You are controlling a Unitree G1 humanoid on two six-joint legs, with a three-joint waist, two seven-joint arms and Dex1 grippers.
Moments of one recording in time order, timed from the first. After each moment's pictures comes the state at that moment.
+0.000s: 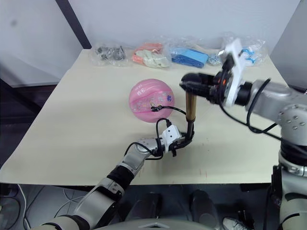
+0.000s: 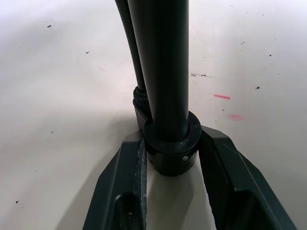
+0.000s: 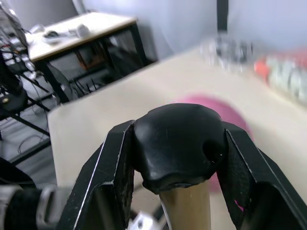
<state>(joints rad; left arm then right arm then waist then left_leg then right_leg) -0.46 0.13 -0.39 0.62 0.07 -0.15 -0.73 -0.79 -0.70 -0.18 -0.36 1.12 1.17 0.46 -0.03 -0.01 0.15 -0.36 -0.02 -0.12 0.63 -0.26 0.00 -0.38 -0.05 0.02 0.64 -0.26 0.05</state>
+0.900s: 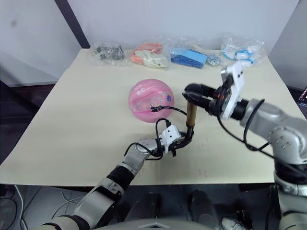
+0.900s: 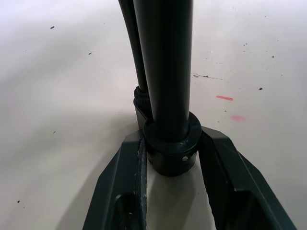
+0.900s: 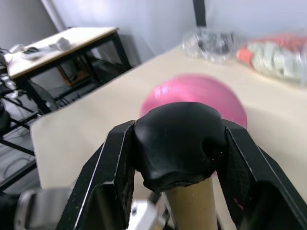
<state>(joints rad) -0.46 0.13 -0.39 0.64 0.07 -0.15 -0.71 -0.39 -0.57 -0.05 -0.46 0.92 0.87 0.45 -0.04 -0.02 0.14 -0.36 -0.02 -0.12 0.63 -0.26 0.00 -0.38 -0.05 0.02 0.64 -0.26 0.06</state>
